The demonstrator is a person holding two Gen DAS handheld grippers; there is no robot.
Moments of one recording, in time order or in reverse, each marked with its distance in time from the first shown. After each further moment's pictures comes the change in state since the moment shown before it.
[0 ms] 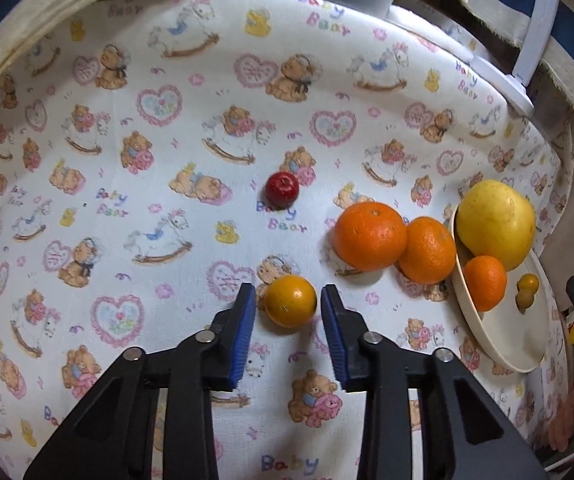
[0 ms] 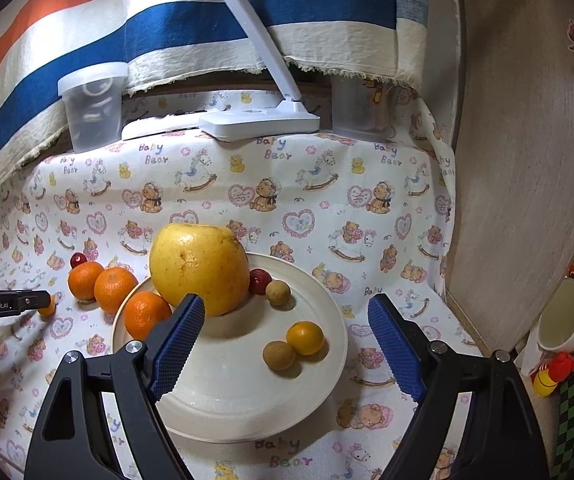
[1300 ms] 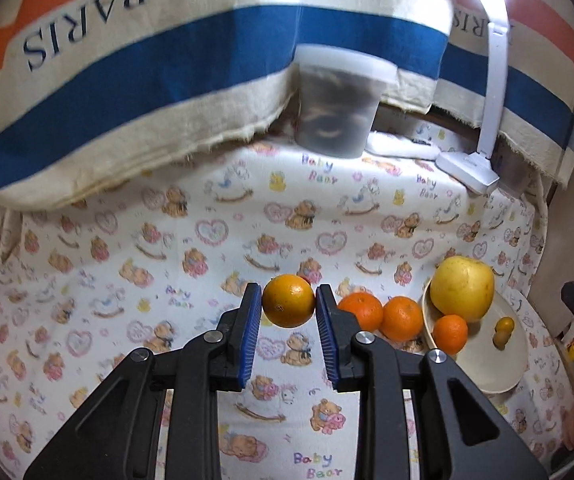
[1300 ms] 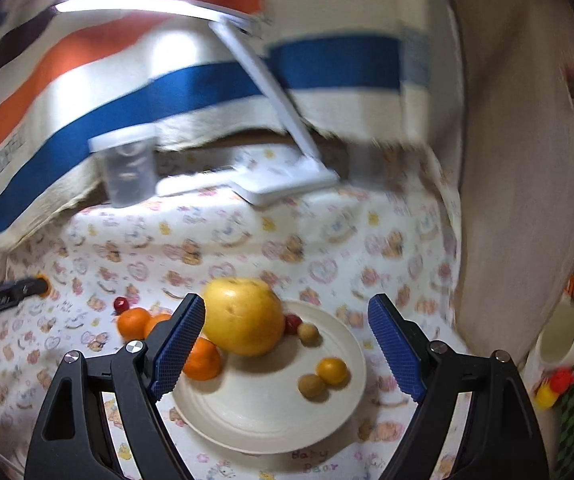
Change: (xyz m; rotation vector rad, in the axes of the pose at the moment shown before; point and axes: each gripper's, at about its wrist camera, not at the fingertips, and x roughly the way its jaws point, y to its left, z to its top) left arm -0.098 0.004 0.012 0.055 -0.325 0.052; right arm -0.055 0.021 0.030 -0.027 -0.159 0.094
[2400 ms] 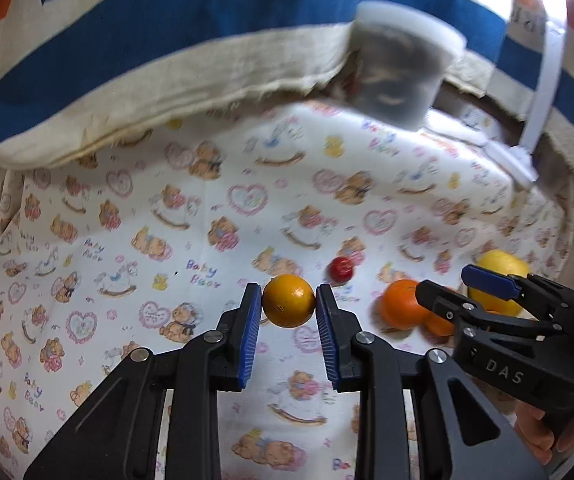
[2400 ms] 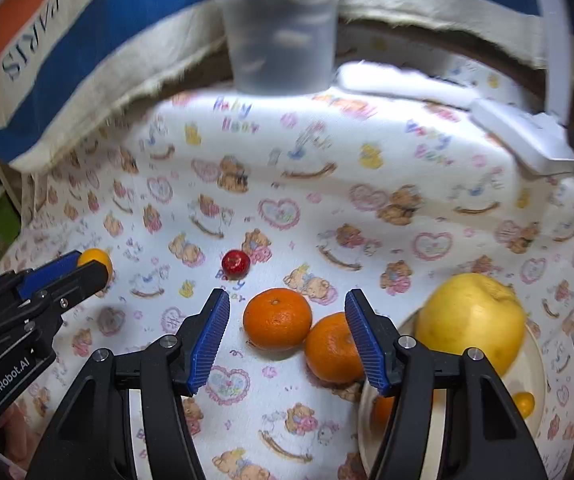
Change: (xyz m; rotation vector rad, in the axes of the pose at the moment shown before) left arm 0.040 0.037 -0.004 -0.080 0.124 0.046; right arm 0.149 0.151 0.005 -0.115 0.454 0.302
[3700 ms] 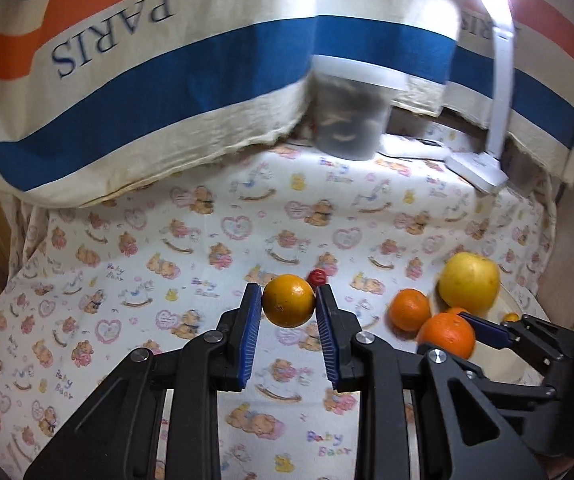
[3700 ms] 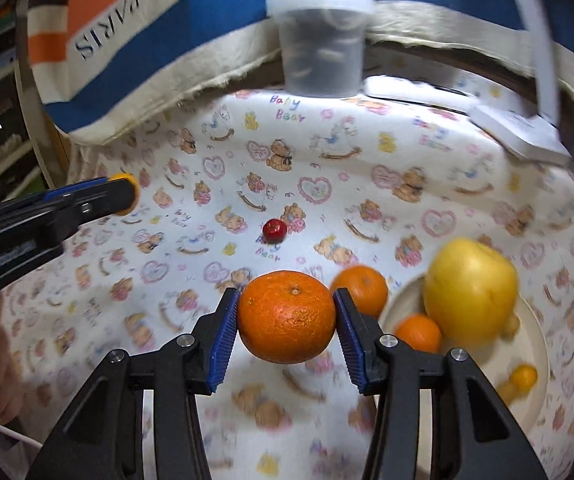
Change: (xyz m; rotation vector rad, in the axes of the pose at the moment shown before) left arm -0.063 -0.035 -0.004 0.079 -0.100 0.016; right arm -0.075 -0.004 -0.051 -0.068 -0.097 0.081
